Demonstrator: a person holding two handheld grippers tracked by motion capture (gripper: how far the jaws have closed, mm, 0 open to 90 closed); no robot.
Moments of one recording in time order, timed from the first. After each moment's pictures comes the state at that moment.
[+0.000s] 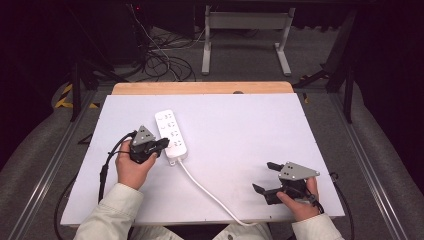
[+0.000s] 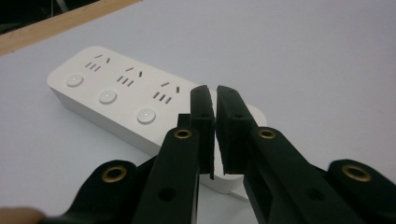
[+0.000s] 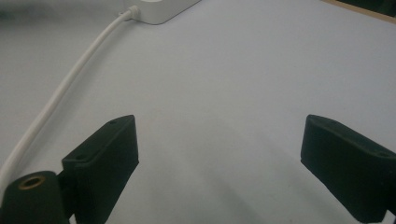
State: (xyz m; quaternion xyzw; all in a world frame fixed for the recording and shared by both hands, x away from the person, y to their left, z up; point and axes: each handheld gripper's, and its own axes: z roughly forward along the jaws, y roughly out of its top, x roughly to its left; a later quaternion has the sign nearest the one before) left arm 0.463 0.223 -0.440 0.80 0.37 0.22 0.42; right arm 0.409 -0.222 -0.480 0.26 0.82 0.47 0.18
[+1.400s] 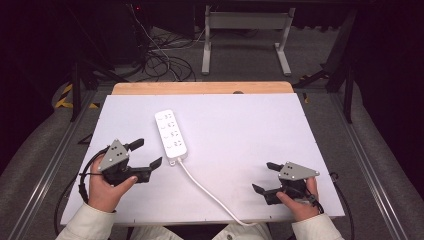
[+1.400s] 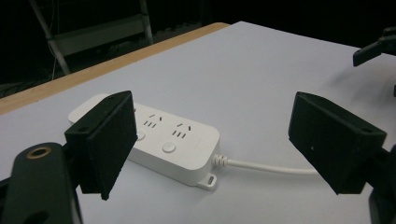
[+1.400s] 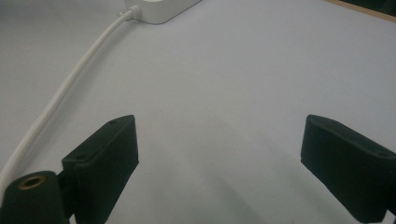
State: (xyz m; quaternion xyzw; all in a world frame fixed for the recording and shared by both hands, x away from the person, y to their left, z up) left arm 0.393 0.259 -0.418 0.75 0.32 0.25 0.52; right arm 0.409 -0.221 -0.480 0.26 0.82 0.47 0.18
